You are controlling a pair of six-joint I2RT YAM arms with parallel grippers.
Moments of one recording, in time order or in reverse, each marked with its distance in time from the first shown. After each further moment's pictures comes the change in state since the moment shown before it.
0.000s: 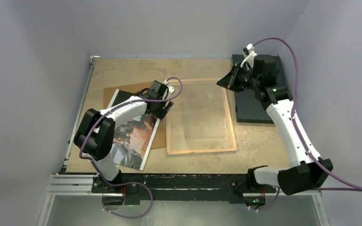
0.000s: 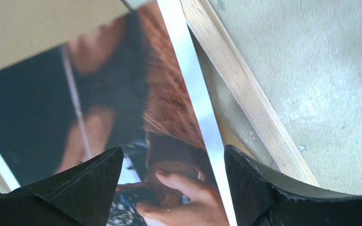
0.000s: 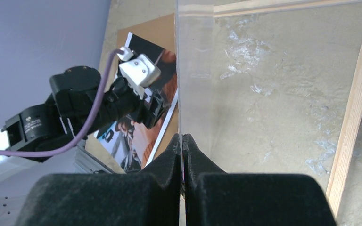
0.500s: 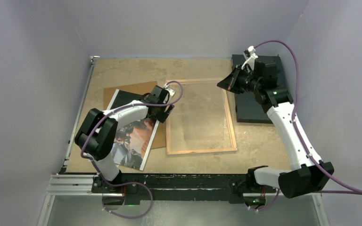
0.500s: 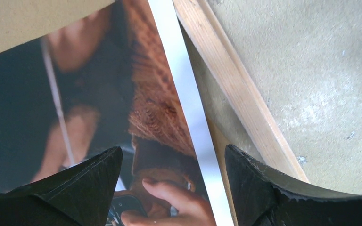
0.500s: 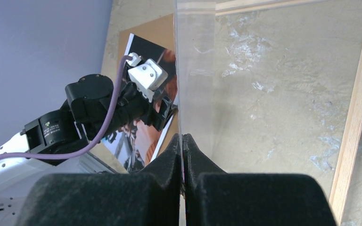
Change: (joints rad) left arm -0.038 -0.001 -0.106 0.101 -0.023 -0.053; right arm 0.000 -0.030 -0.030 0.013 0.005 0.027
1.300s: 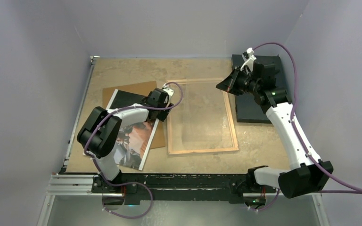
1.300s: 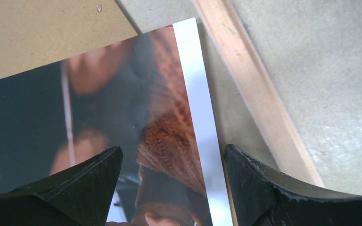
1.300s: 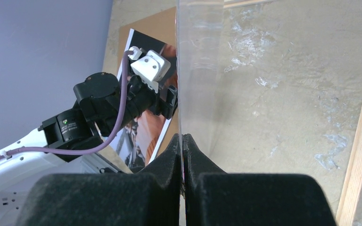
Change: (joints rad) left arm 0.006 0.044 -0.080 0.237 -0.086 0.019; right arm 0.000 -0.005 -0.041 0.019 -0.013 0.011
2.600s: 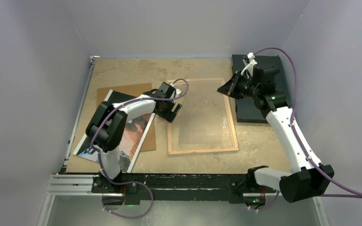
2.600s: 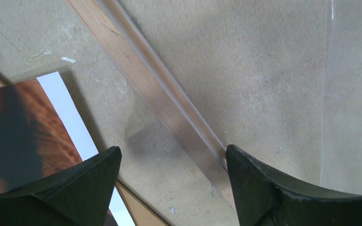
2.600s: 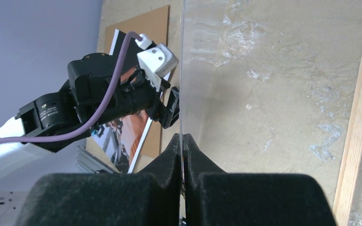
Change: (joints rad) left arm -0.023 0.106 0.237 -0.323 0.261 -0.108; right arm 0.000 -0.035 -0.075 0.021 0.023 0.006
